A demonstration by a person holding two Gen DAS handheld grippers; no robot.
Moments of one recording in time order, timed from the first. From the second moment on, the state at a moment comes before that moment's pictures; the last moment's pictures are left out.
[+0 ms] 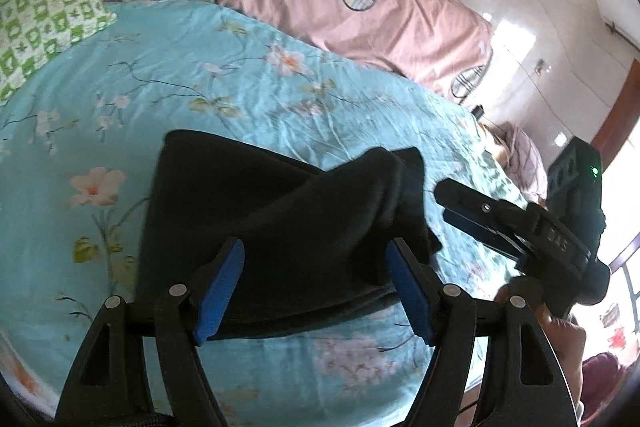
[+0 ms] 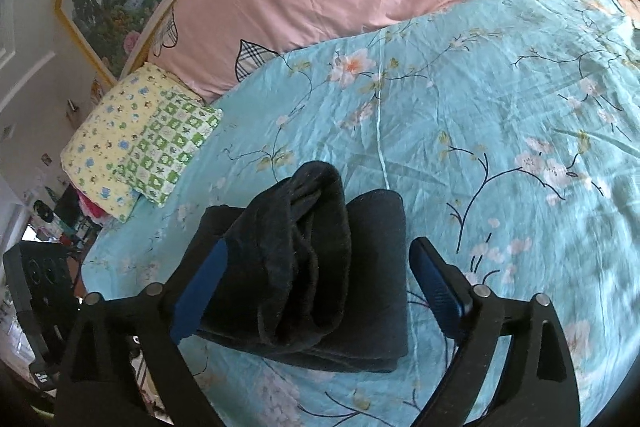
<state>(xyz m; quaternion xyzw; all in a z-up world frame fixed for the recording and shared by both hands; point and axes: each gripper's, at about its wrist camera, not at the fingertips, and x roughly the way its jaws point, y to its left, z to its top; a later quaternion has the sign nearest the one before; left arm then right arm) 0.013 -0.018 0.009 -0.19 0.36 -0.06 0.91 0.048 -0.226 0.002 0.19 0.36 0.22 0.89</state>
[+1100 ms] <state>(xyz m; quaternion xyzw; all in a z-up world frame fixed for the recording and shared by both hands) 0.020 0.066 -0.023 -0.26 0.40 0.02 0.88 0.053 -0.192 -0.017 0.15 0.39 0.15 0.90</state>
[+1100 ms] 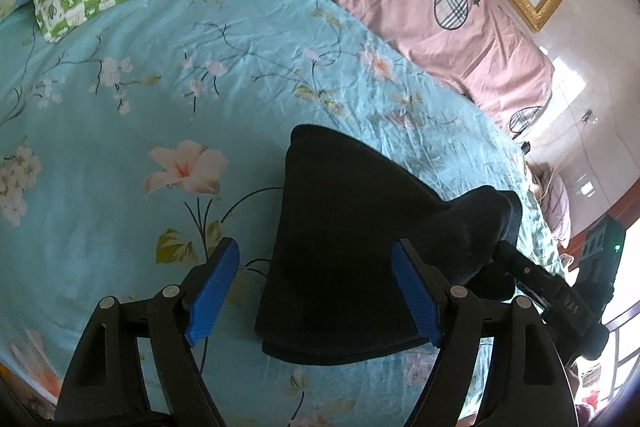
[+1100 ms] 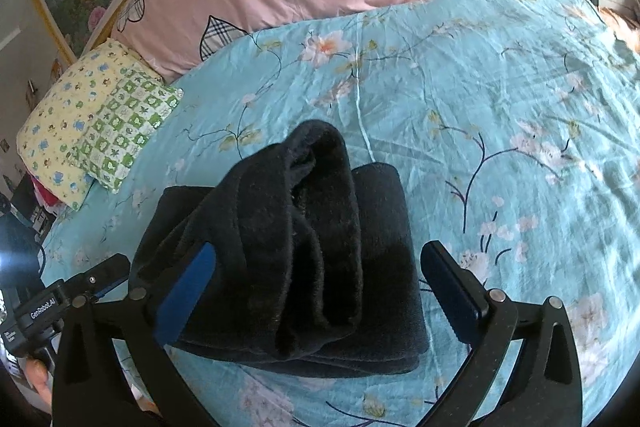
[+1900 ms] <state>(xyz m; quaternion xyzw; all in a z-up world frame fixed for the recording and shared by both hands) 0.051 0.045 -0.054 -0.26 0.45 0.01 0.86 0.048 -0.235 -0.056 0.25 0.37 0.21 0.87</state>
